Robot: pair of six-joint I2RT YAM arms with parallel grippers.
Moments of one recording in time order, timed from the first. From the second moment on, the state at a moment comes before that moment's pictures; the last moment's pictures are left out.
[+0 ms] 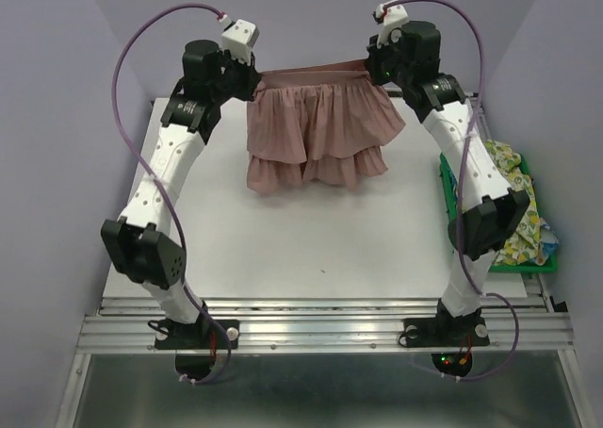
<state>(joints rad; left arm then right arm) -0.28 1.60 1.78 -0.38 0.23 0.08 0.32 1.85 2.13 -0.48 -0.04 -0.11</state>
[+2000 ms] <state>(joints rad) -0.17 2.01 1.61 0.29 0.19 0.40 0.31 2.21 2.01 0.01 -0.04 -0.02</state>
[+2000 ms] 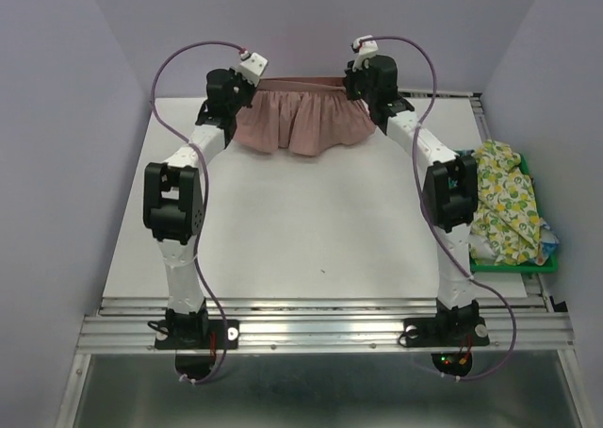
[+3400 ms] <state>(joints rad) -0.21 1.86 1.15 0.73 0.16 0.54 0.31 2.01 1.49 0.25 -0.20 -0.13</state>
